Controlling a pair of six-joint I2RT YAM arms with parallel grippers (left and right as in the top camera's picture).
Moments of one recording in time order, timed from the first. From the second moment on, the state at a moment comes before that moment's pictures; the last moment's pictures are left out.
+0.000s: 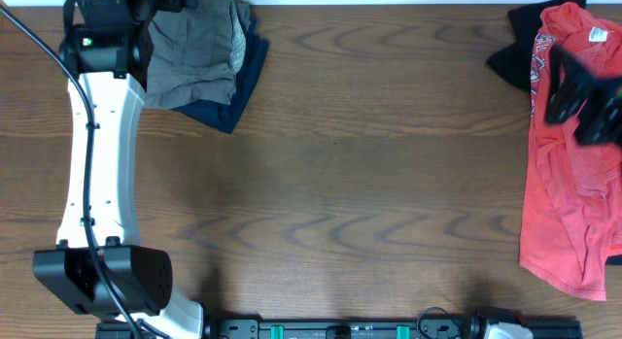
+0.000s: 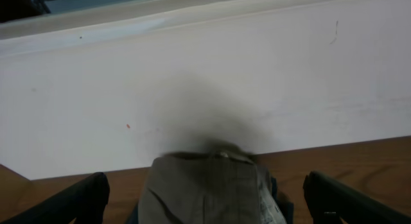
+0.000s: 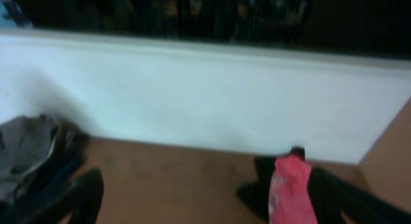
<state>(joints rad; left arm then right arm) 0.04 1.75 1.86 -0.45 0.06 0.14 -0.10 1.00 1.64 -0.79 -0.18 -0.06</state>
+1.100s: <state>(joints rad) 0.04 1.75 1.86 -0.45 0.07 0.14 -0.07 0.01 0.01 -0.06 -0.01 0.21</state>
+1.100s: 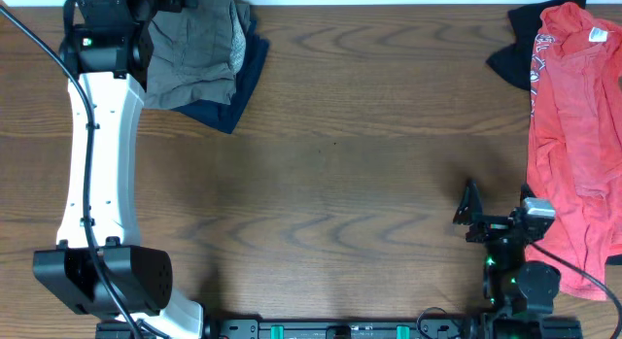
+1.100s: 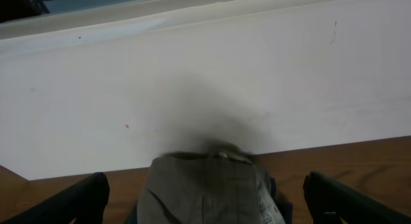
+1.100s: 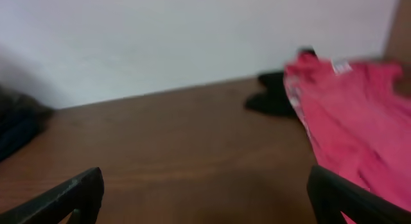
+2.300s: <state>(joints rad) 0.05 1.75 1.86 -0.61 0.05 0.14 -0.07 0.01 0.01 -0.07 0.05 0.27</state>
